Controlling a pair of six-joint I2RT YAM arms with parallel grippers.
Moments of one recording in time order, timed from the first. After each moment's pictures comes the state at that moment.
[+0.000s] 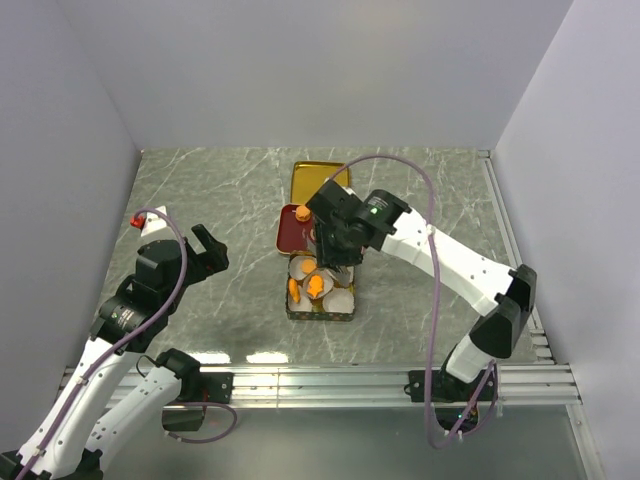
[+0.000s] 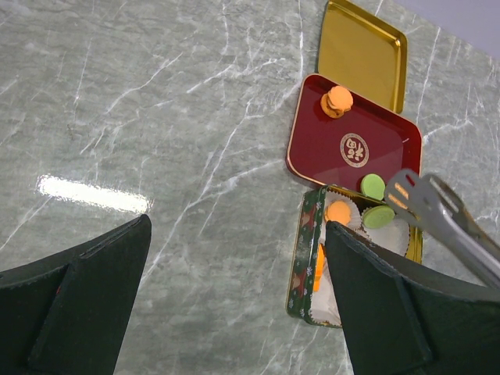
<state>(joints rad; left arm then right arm) -0.45 0.61 0.85 -0.70 -0.38 -0.62 0.92 1.60 1.65 -1.19 0.13 0.76</state>
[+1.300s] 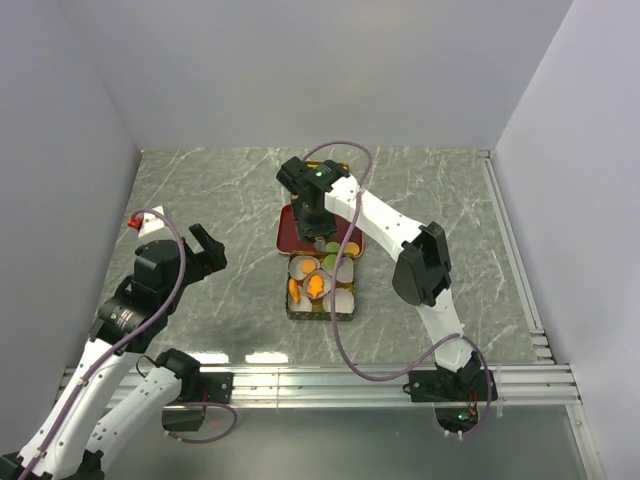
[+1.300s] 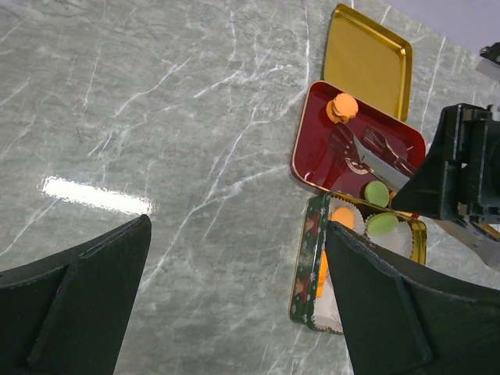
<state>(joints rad) -0.43 0.60 0.85 -0.70 -0.40 -0.62 0.78 2.19 2.16 -1.29 0.16 0.55</state>
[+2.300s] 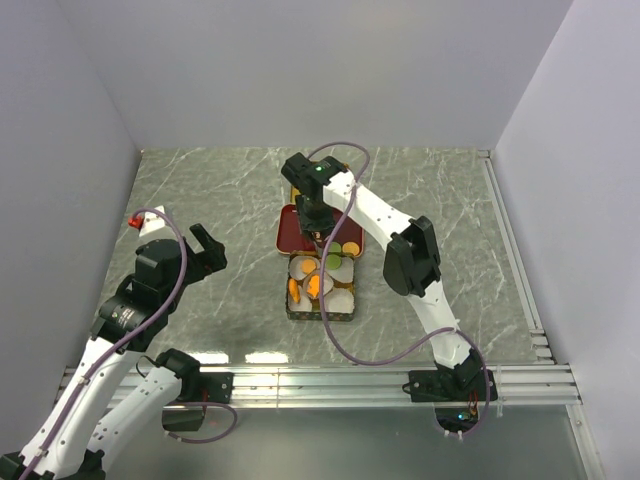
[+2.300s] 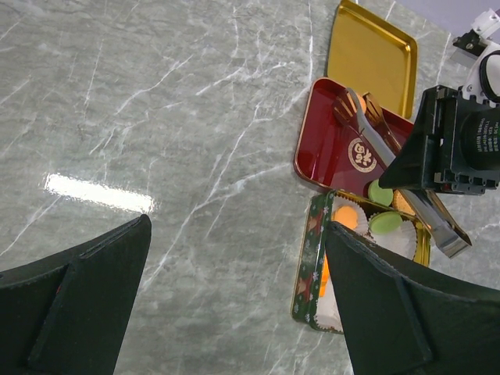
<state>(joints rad) -0.42 0.61 0.84 -0.70 -0.39 -0.62 0.72 2.33 2.27 -1.28 0.10 0.55</state>
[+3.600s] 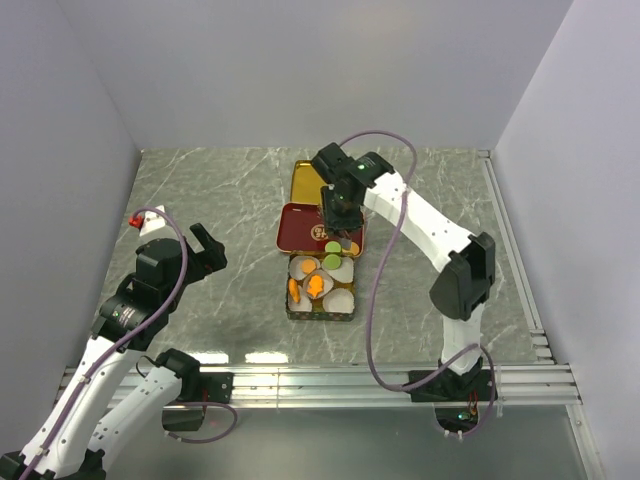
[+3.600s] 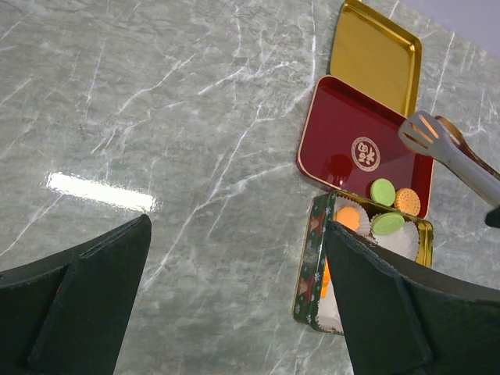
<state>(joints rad) -0.42 0.62 0.84 -0.70 -0.39 -0.62 0.69 1.93 1.97 -1.26 0.12 0.57</state>
